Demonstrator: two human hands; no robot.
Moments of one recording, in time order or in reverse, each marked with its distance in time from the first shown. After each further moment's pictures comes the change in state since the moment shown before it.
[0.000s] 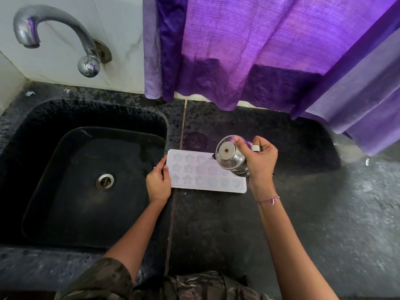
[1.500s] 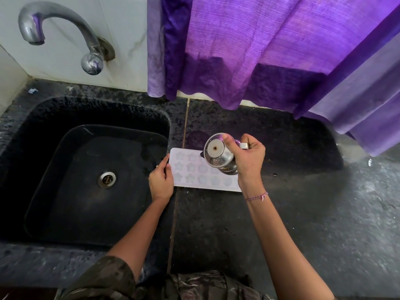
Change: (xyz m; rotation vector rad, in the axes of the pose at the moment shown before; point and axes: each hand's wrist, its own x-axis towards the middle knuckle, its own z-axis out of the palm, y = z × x) left_hand -0.002 0.003 -0.001 -0.028 0.003 -0.018; right_hand -0.010 0.000 0.030 0.069 -0.042 0.021
